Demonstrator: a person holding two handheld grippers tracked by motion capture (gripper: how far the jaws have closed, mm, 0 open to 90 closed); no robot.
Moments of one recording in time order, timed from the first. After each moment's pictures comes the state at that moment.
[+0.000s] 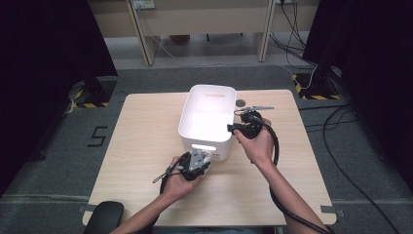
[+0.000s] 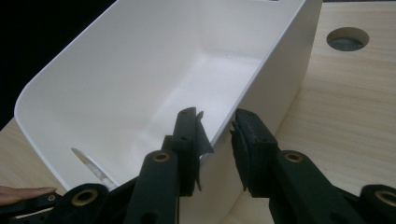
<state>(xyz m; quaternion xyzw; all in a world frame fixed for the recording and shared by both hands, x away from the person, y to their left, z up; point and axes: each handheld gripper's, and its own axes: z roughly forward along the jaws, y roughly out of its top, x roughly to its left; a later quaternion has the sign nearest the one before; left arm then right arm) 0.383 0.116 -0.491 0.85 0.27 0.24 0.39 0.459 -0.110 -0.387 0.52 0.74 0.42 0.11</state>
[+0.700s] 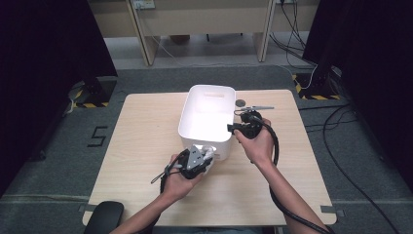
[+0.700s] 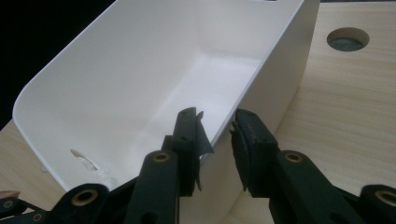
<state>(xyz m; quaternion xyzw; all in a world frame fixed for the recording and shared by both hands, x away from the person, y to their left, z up) 0.373 0.112 -0.462 0.83 0.27 0.25 0.43 0.459 -0.110 -0.387 0.52 0.74 0.42 0.11</state>
